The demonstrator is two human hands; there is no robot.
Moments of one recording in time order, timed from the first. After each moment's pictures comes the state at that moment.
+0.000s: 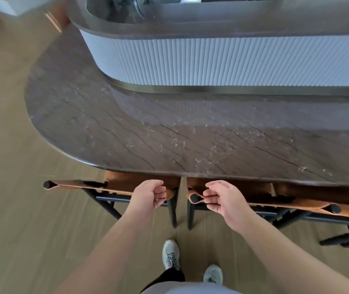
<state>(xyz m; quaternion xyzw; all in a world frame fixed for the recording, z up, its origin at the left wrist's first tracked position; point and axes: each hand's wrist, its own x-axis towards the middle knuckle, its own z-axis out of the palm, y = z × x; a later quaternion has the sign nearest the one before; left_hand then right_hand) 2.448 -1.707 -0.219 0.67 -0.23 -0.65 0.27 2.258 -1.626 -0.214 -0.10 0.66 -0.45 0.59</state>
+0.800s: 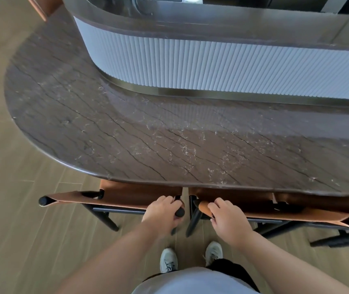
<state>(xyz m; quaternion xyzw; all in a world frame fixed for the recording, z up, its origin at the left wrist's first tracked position) 2.504 -1.753 -0.313 0.39 -0.90 -0.19 -0.11 2.296 -1.650 -0.302 -0.68 0.72 0.07 0.12</state>
